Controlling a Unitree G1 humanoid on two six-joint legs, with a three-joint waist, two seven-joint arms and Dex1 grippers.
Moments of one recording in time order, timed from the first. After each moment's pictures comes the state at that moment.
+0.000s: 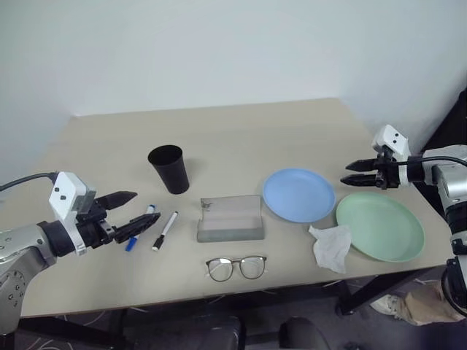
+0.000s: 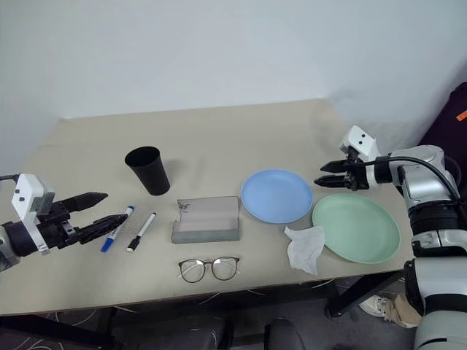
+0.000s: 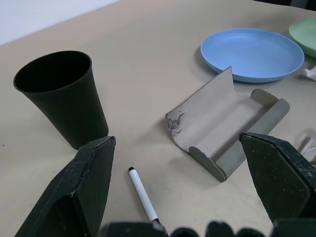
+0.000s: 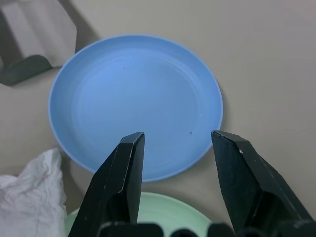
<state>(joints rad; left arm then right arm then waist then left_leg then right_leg) 0.13 0.89 0.53 -0.36 -0.68 0.65 -0.90 -0.84 -0.82 0.13 0.64 0.09 0.27 1.33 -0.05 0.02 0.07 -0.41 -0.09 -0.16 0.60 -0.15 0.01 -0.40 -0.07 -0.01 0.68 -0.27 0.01</state>
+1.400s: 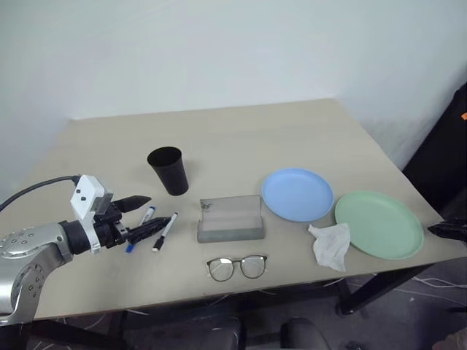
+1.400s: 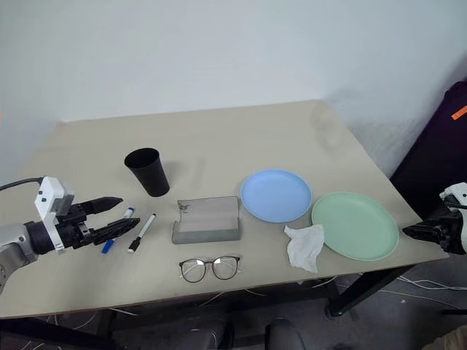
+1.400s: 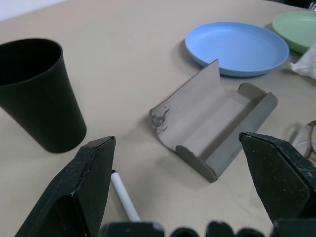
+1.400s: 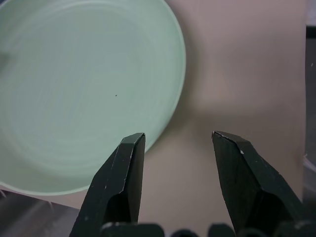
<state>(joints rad) 0.06 0.89 0.40 -0.27 -0.65 0.62 -0.93 -0.32 -1.11 -0.23 0.61 0.23 0.68 1.20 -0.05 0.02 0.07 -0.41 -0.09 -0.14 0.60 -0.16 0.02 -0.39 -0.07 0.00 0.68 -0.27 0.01</state>
